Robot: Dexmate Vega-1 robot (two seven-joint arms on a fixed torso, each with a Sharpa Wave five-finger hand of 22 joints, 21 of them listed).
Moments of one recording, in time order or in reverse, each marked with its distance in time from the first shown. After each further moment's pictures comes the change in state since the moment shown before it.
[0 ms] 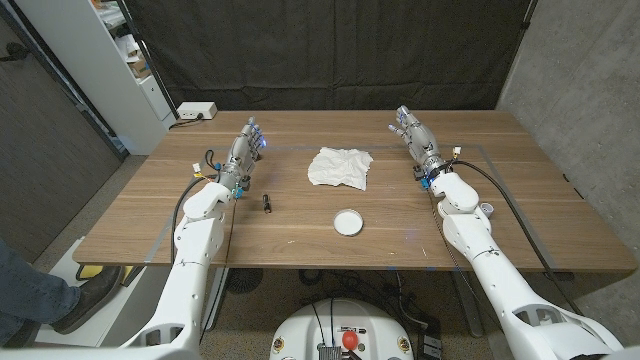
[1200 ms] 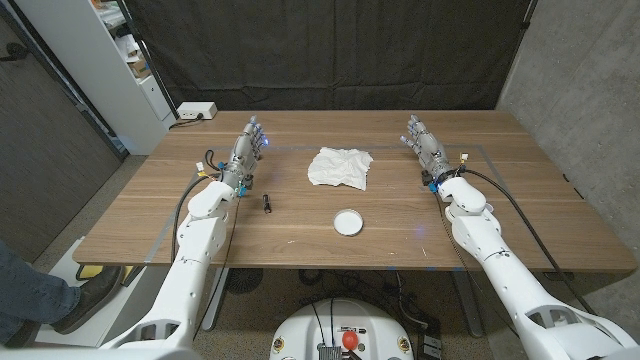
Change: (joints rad) left arm -0.017 0.051 0.068 0.044 -0.055 -0.037 0.061; left_hand -0.009 -0.009 -0.004 0.004 0.004 -0.002 0.002 0.000 0.000 0.000 0.000 -0.004 0.005 0.000 0.000 0.000 0.000 0.000 -0.011 0.015 0.000; right arm 0.000 -0.057 -0.017 0.016 0.066 -0.101 -0.071; right_hand -0.022 0.001 0.000 0.016 0.001 -0.005 0.005 0.000 0.009 -0.013 0.001 0.008 -0.005 -0.043 -0.004 -0.005 0.004 -0.054 0.004 0.019 0.000
